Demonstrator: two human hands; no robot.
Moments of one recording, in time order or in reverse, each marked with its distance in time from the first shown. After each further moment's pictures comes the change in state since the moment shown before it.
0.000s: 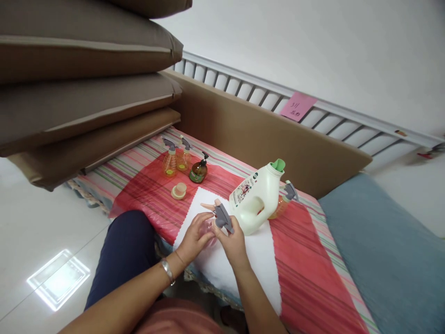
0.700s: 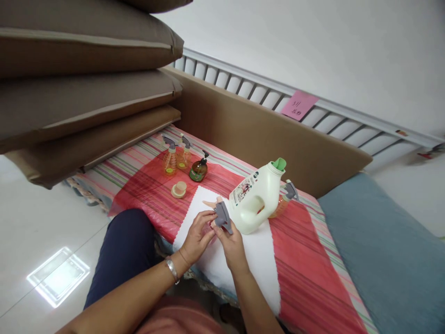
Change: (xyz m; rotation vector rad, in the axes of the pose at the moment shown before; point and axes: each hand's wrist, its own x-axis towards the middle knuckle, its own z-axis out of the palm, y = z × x) left_hand 0.000 0.010 0.007 0.022 0.076 0.063; right_hand -0.008 -0.004 0.005 0.151 -0.081 -0.054
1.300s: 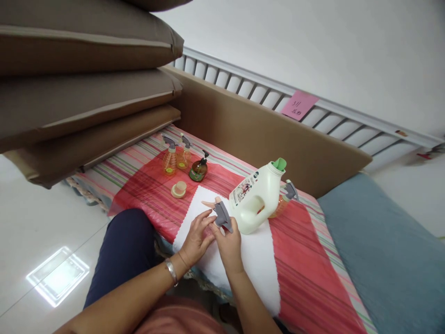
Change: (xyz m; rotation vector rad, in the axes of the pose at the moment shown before) left_hand -0.012 -0.015 0.001 0.107 -0.059 0.046; right_hand 0.000 0.013 0.010 -0.168 0.219 0.065
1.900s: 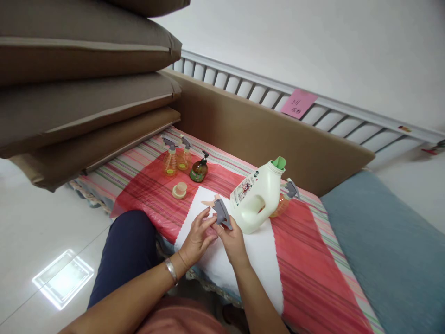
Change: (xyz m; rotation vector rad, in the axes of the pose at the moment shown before) left_hand -0.001 -0.001 -0.003 0.017 -0.039 0.031; right_hand 0.010 0.006 -0.011 0.148 -0.177 -0.009
